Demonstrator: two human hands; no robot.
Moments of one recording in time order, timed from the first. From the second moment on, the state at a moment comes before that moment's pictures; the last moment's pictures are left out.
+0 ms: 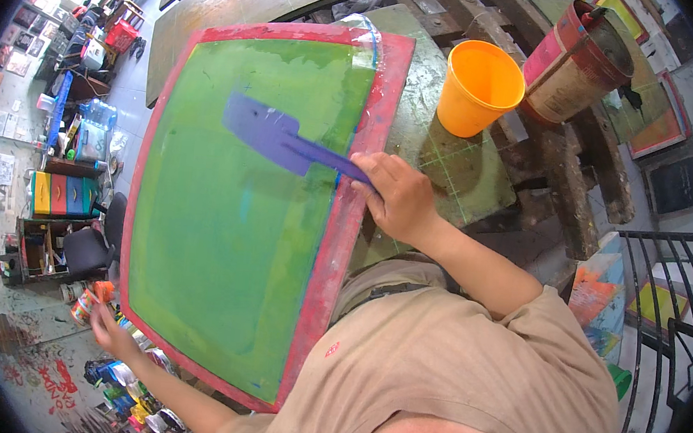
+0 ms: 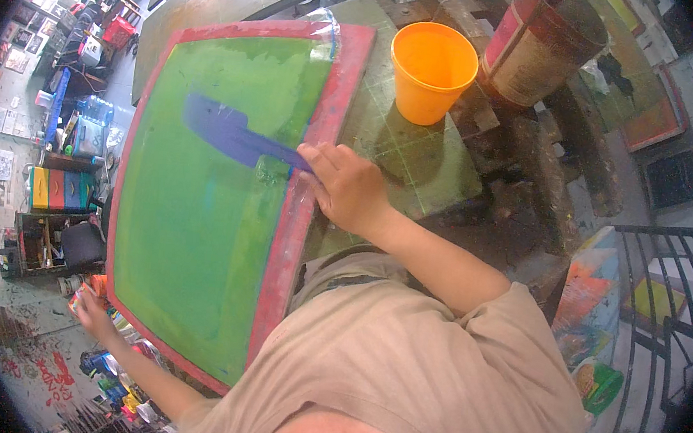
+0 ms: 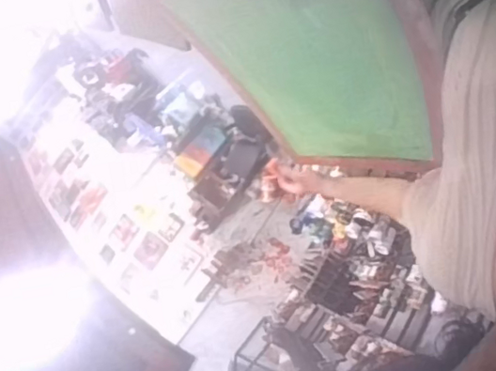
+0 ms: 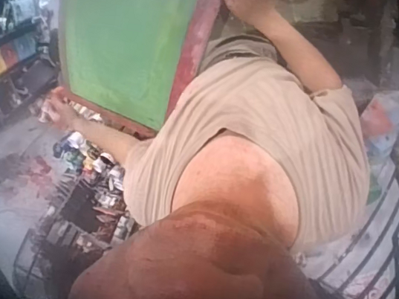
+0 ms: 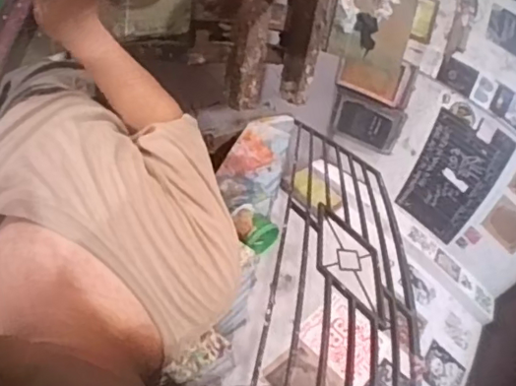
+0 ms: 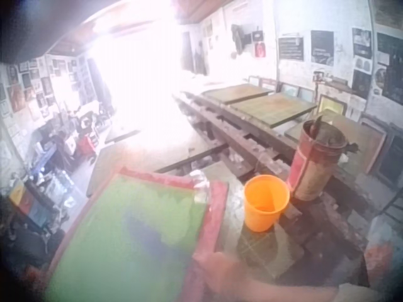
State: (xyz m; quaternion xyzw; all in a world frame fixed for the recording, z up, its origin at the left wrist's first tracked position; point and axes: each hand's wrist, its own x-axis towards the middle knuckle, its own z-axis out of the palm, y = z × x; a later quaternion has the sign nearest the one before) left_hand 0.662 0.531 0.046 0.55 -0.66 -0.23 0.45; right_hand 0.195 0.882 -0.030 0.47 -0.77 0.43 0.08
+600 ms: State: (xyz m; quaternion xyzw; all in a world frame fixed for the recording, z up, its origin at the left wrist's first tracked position) left_hand 0.017 0.645 0.034 -0.04 -0.98 0.03 -0.19; right_hand 0.199 0.886 -0.042 0.50 -0.75 0.43 0.09
